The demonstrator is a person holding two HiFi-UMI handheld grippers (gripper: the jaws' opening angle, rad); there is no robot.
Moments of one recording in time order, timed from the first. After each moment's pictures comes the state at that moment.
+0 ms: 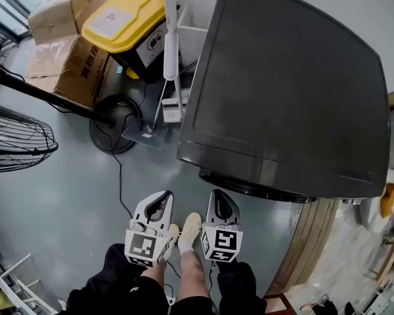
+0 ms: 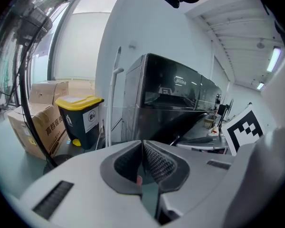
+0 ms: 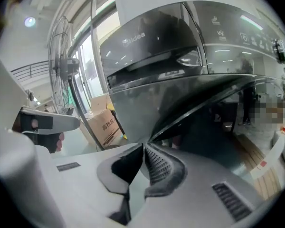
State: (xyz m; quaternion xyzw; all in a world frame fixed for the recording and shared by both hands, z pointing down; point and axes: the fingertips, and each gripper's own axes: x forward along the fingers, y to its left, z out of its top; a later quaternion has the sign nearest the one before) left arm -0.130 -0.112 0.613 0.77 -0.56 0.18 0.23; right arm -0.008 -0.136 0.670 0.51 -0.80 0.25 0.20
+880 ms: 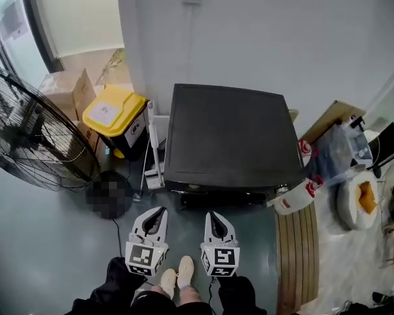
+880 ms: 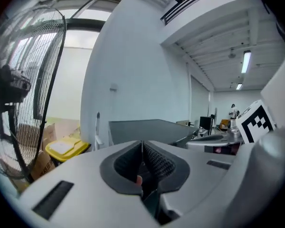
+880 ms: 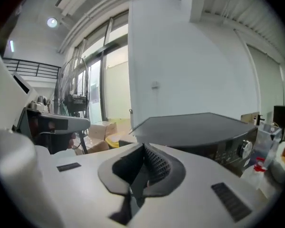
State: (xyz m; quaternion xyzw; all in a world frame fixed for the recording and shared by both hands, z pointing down) left arm -0.085 -0.061 0.321 0.84 -0.53 0.09 0.08; right arm 0.051 -0.063 0.361 0.57 -0.81 0.12 0.10
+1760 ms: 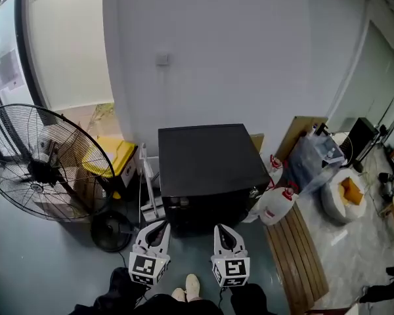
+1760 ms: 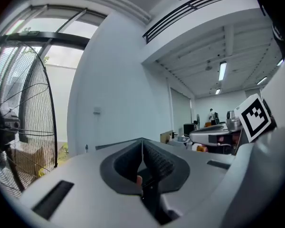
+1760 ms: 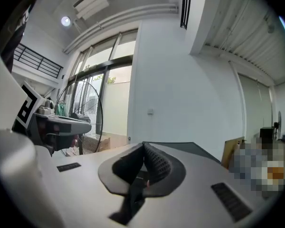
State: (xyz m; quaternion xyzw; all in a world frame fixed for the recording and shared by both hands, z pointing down) left arm -0.070 0.076 0.142 0.89 -0.46 0.06 0.00; right arm 0.082 0.095 0.163 0.62 -0.78 0.03 0.05
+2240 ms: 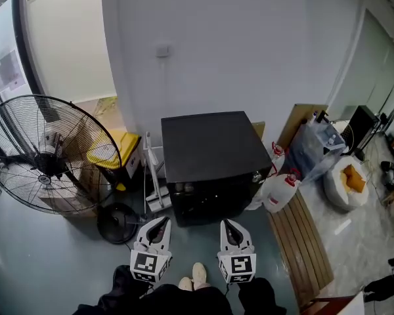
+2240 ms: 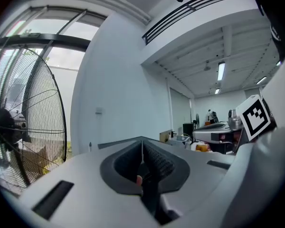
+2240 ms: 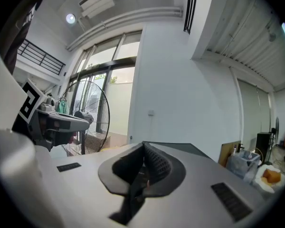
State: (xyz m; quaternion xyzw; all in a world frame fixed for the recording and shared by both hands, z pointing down) left arm -0.089 0.131 0.146 0.89 -0.46 0.06 0.00; right arm 0.076 0.155 0.164 0.63 -0.78 0.01 0.06
